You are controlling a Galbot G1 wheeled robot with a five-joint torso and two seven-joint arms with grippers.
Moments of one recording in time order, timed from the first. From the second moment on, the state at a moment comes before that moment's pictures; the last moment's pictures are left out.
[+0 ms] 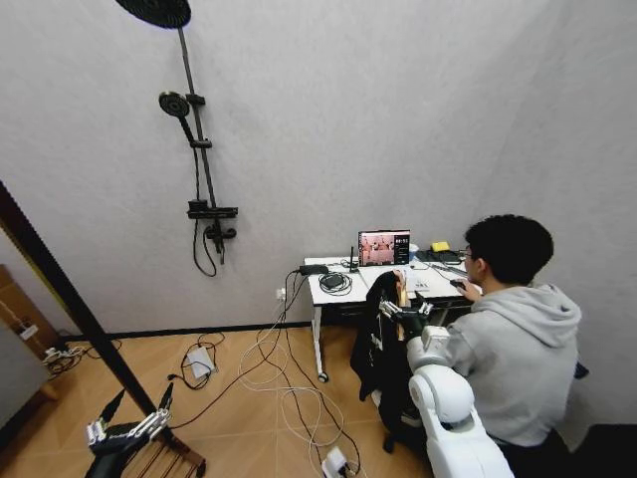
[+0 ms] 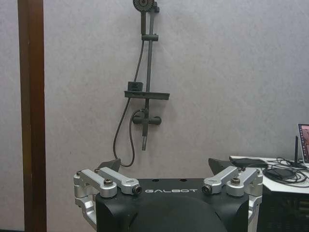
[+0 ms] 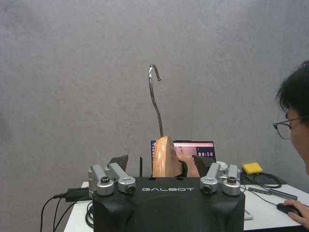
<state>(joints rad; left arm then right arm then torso) 1.83 -1.30 -0.87 -2.29 -0.49 -0.05 0.04 -1.01 1.38 0.59 2.03 0.14 -0.39 0.18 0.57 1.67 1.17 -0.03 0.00</state>
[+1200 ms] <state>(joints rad) 1.83 -1.30 -0.87 -2.29 -0.49 -0.05 0.04 -1.08 1.38 0.52 2.27 0.24 -0.39 -0.09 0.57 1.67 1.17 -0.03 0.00</state>
